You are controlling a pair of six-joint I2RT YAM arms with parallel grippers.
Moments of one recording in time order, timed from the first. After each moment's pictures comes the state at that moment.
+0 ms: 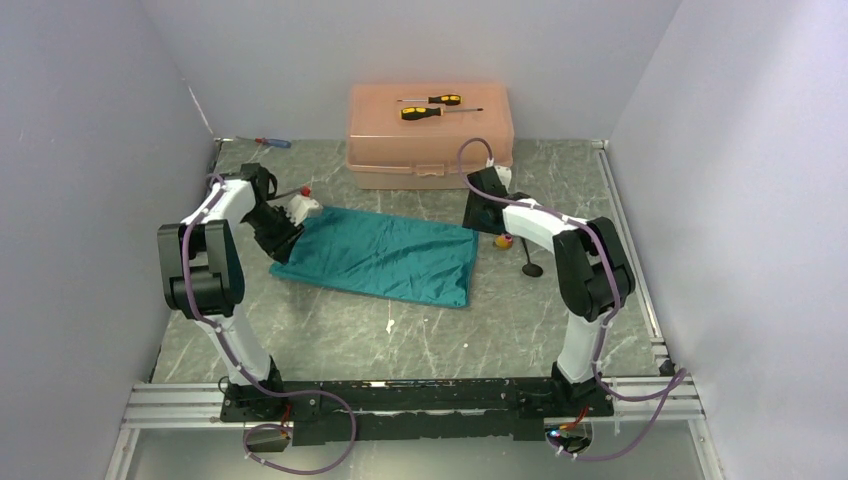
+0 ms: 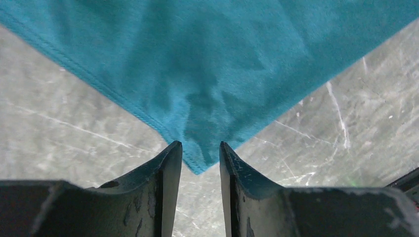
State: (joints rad) left arm 0.10 1.85 1.37 -0.99 0.27 0.95; right arm 0.41 1.88 1.23 -0.29 0.25 0.54
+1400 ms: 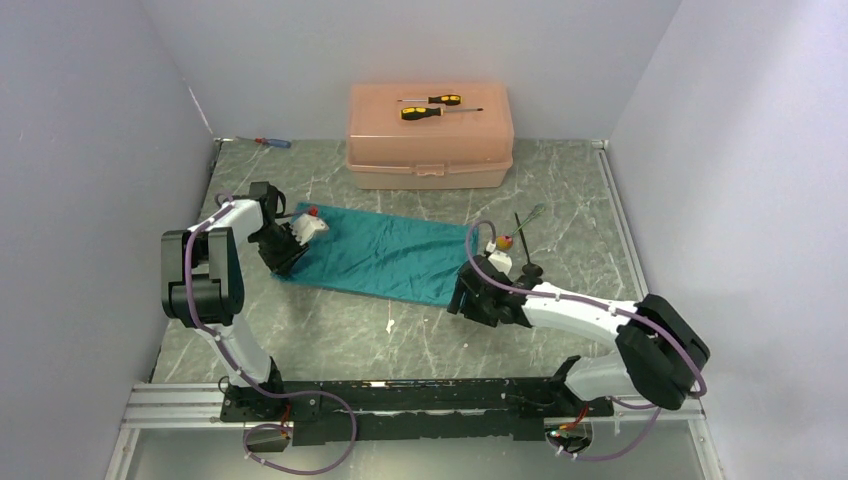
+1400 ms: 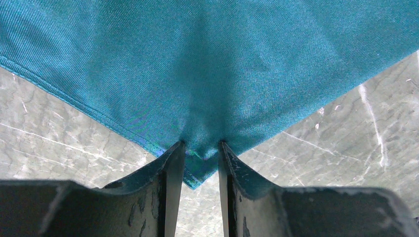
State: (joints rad) left arm 0.07 1.79 1.14 -0.80 0.19 0.99; right arm 0.81 1.30 0.61 -0.33 0.19 1.04
